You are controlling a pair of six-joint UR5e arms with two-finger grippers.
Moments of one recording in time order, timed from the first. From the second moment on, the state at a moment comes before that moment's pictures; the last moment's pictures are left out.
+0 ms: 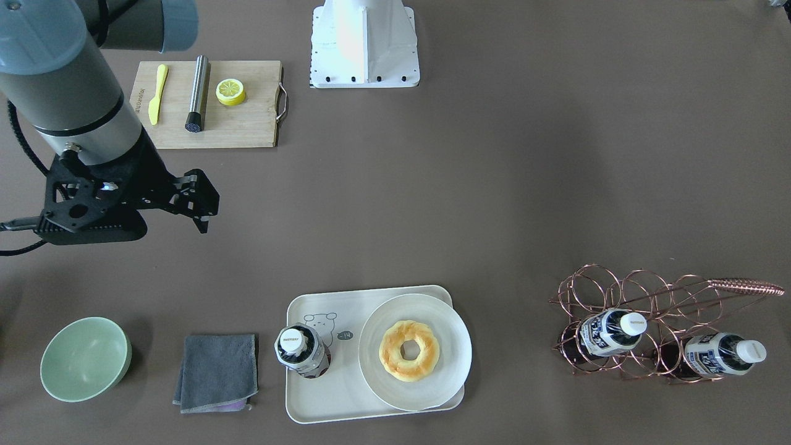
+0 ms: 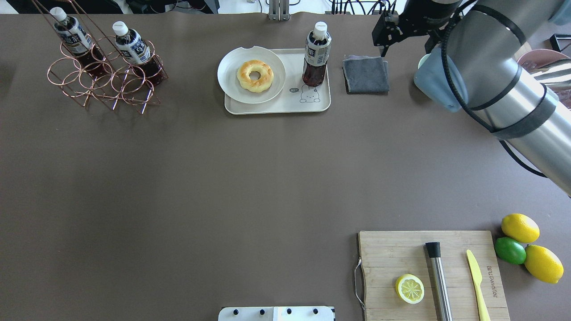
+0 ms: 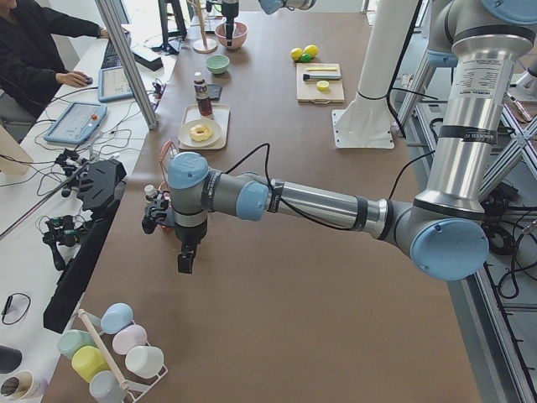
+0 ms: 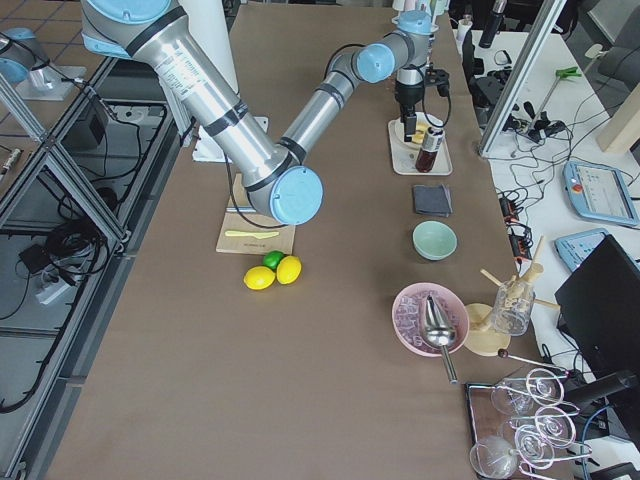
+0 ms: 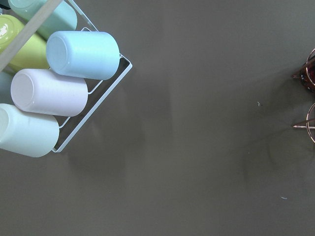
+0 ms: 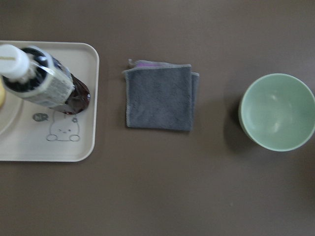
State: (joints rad) left arm -1.54 -1.72 -1.61 -1.62 -2.21 -0.13; right arm 1.01 -0.85 1.76 -1.94 2.09 0.71
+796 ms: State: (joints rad) left arm -1.56 -1.61 -1.64 -1.62 -2.27 -0.13; right arm 1.38 -1.46 1.87 -1.95 2.09 -0.03
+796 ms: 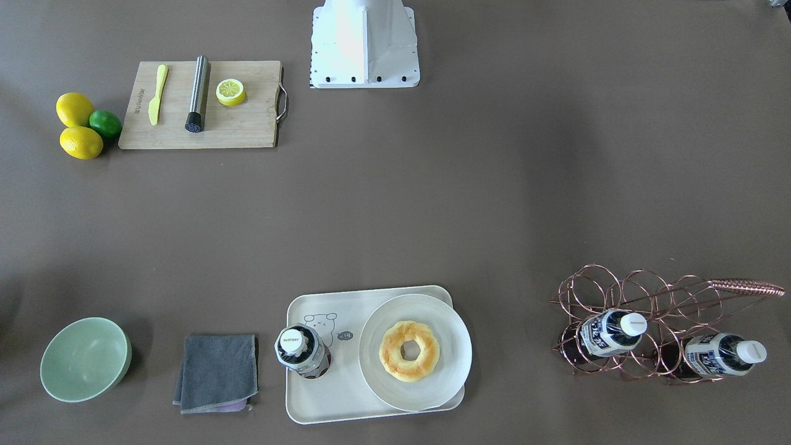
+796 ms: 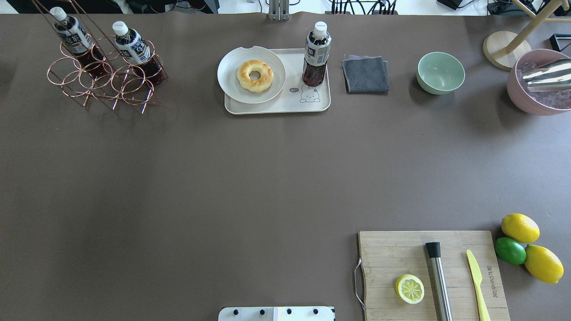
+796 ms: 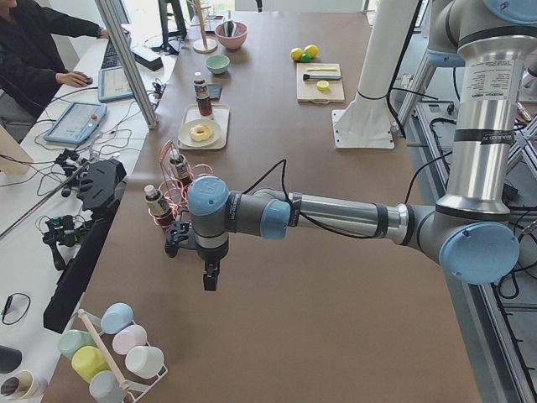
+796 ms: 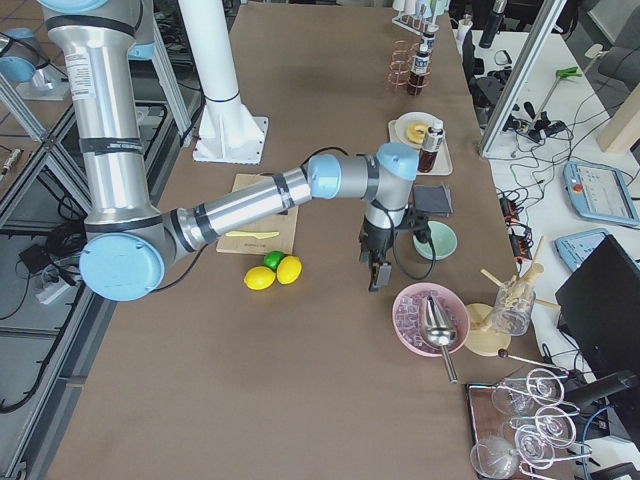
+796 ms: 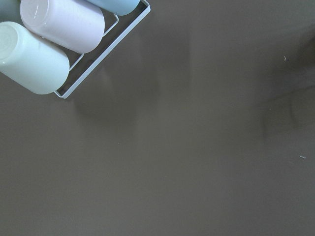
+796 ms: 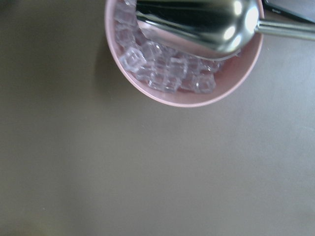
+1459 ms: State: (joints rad) left arm -1.58 -1.58 -1.64 -1.61 -2.28 -0.13; right arm 1.63 -1.57 1.54 -1.66 2.28 -0.29
